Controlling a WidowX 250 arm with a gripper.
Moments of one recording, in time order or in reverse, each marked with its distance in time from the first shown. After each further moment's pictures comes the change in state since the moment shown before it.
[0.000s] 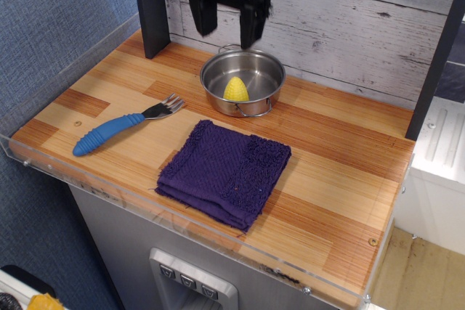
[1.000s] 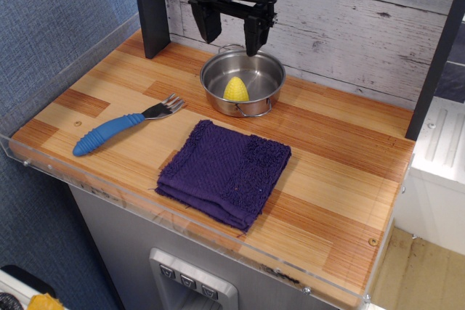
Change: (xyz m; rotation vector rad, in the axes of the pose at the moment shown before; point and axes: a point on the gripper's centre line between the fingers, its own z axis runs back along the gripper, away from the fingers) arm 0.001 -0.005 -0.002 0.011 -0.124 0.027
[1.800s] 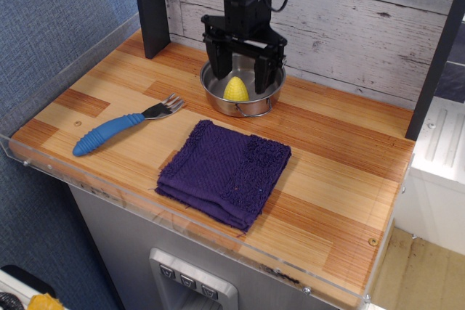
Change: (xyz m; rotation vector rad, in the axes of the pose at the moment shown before) arm -0.009 -0.011 -0.045 -0.017 0.109 -0.028
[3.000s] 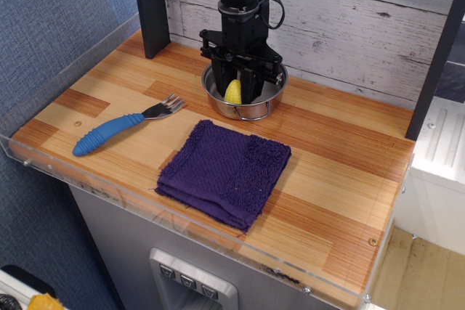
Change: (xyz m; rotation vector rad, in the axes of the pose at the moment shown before) arm -0.012 -0.001 -0.014 -0.008 0.050 -0.041
